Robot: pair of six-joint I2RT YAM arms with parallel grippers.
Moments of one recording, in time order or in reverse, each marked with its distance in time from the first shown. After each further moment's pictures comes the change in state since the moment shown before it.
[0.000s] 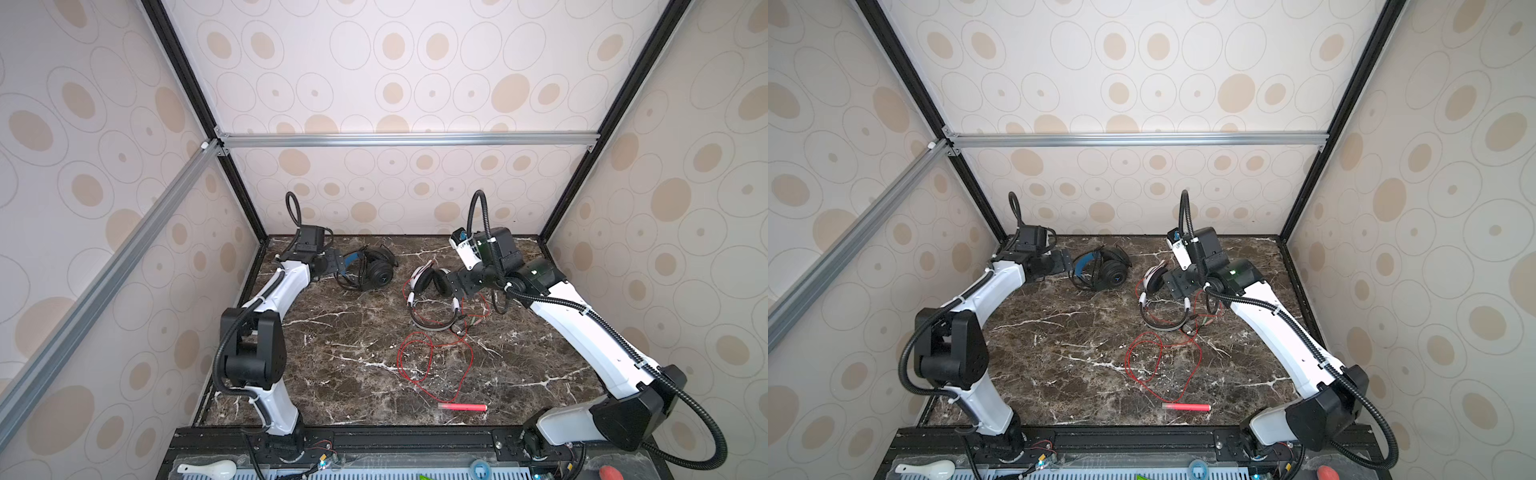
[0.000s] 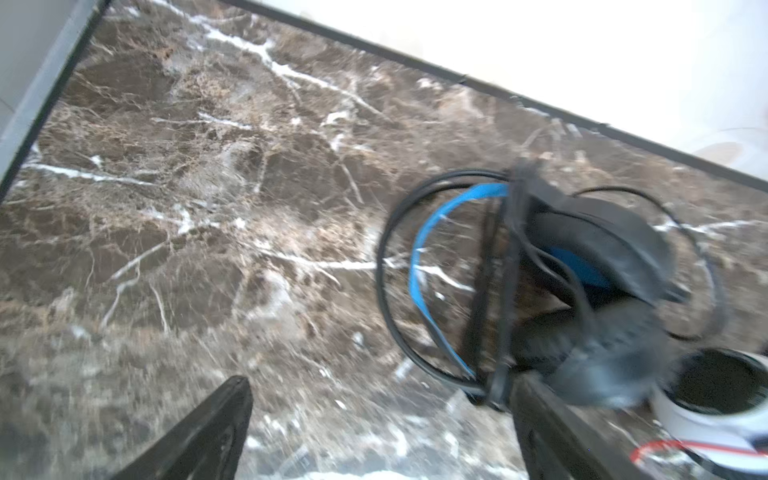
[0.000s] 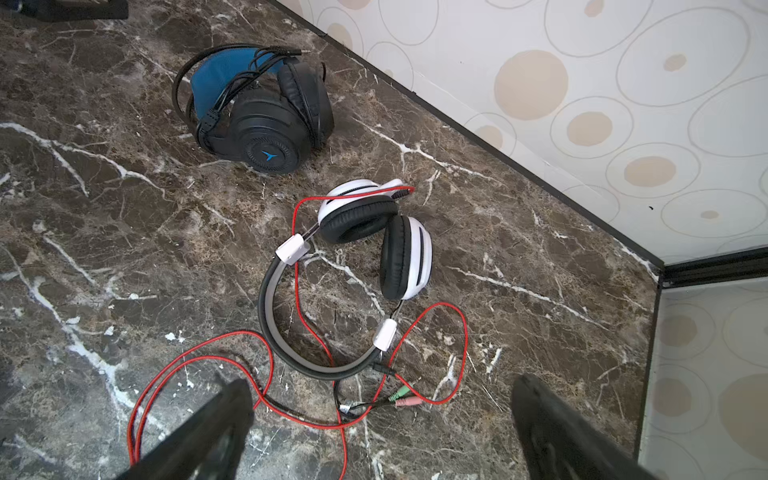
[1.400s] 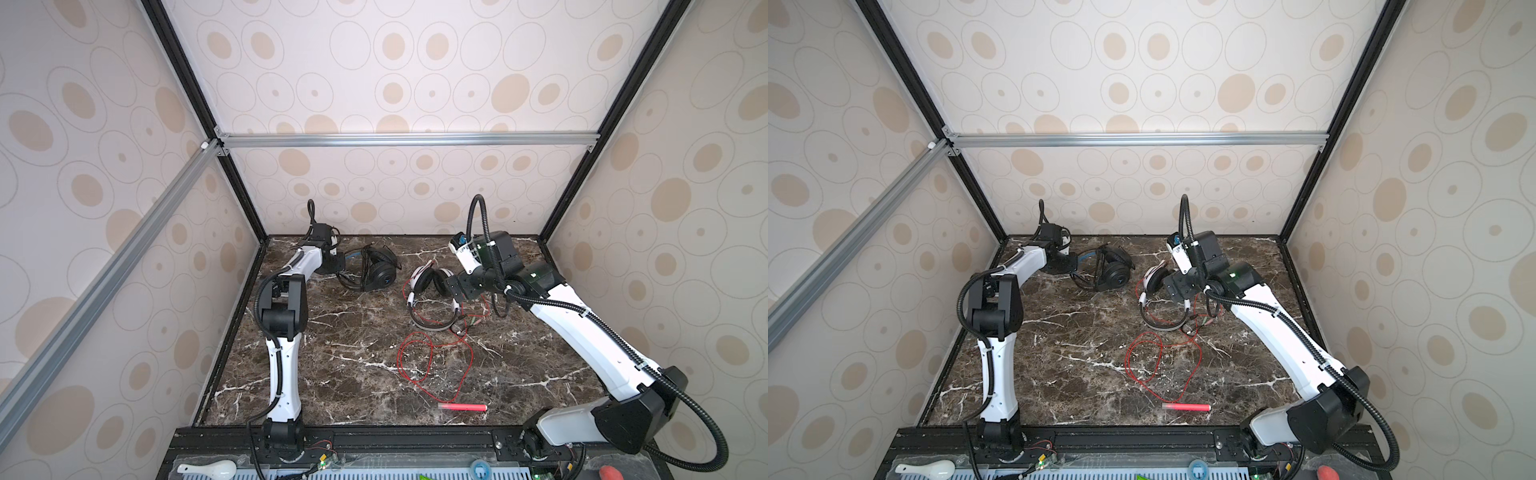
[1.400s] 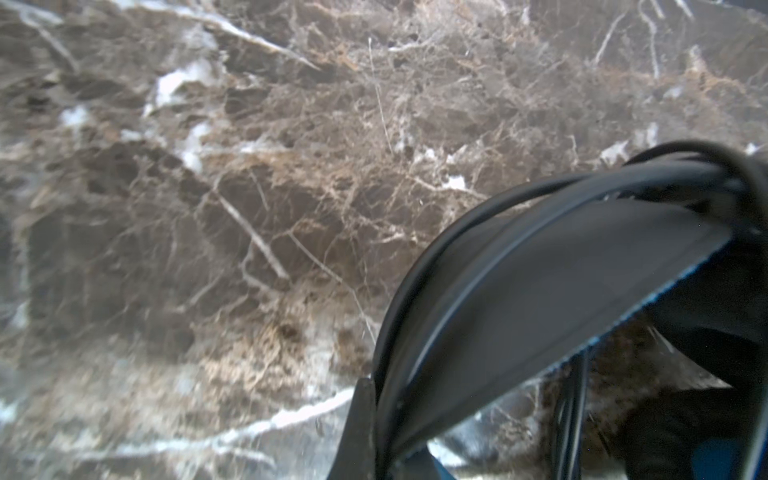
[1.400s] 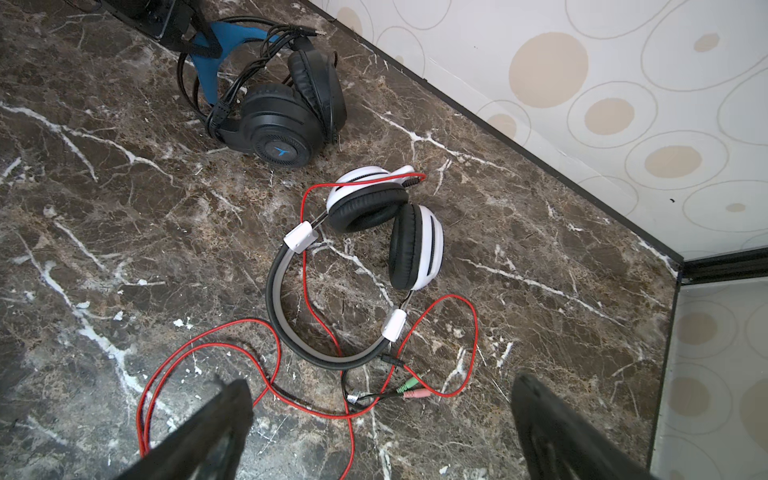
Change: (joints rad) left arm 0.141 0.613 0.517 -0.130 0.223 0.277; right arm 0.000 -0.012 -0.018 -0.011 -0.015 -0.005
